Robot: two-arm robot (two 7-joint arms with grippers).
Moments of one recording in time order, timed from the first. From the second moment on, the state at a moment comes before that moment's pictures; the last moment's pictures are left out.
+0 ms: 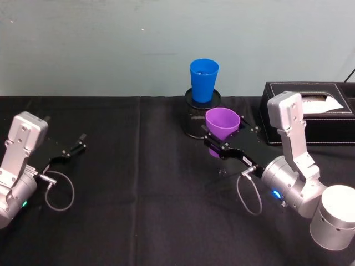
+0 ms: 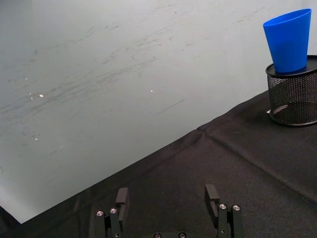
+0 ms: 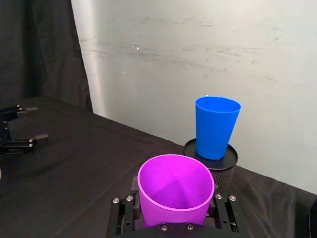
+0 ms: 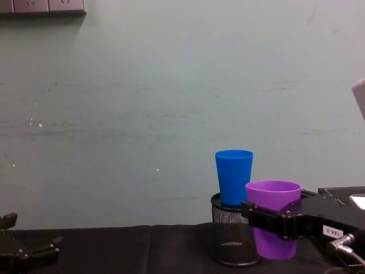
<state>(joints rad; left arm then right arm) -0.20 0.60 0.45 -1.41 -0.25 -0.12 0.03 0.18 0.35 -0.36 -1.56 0.27 0.06 0.23</state>
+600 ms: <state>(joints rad) -0.20 0.60 0.45 -1.41 -0.25 -0.12 0.03 0.18 0.35 -0.37 -1.56 0.27 0.05 0.23</state>
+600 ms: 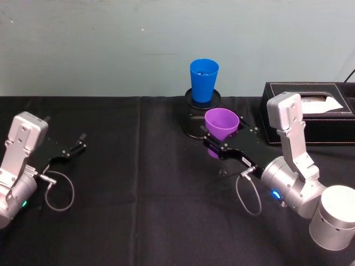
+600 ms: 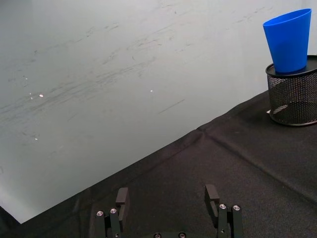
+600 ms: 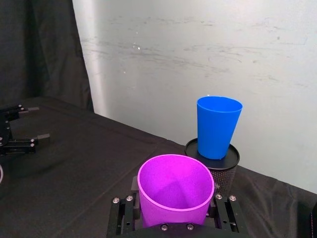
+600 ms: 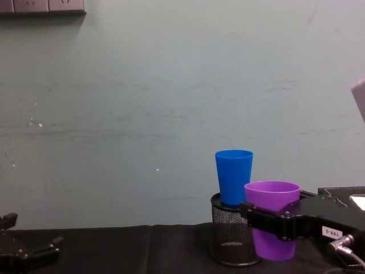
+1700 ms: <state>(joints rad) -0.20 0.60 0.45 -1.41 -0.25 -0.12 0.03 0.18 0.35 -0.37 -1.56 0.27 0.05 0.24</state>
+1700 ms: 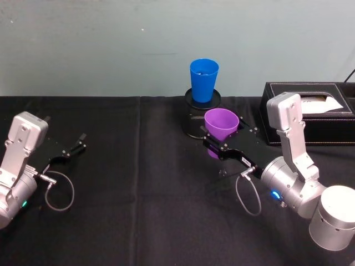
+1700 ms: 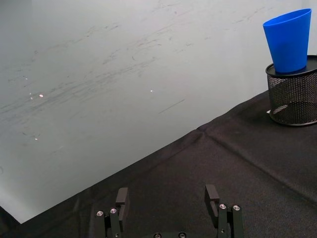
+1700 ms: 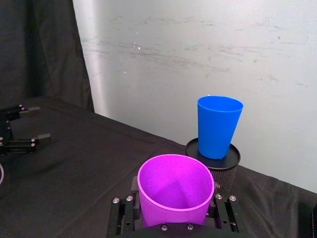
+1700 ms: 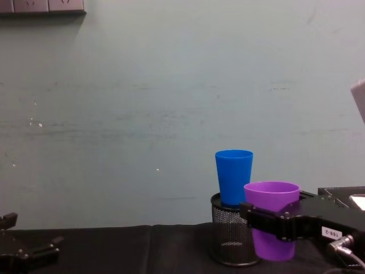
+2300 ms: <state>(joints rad) -0.20 0.60 0.45 -1.41 -0.25 -0.12 0.03 0.18 0.35 -0.37 -1.56 0.27 0.05 0.24</state>
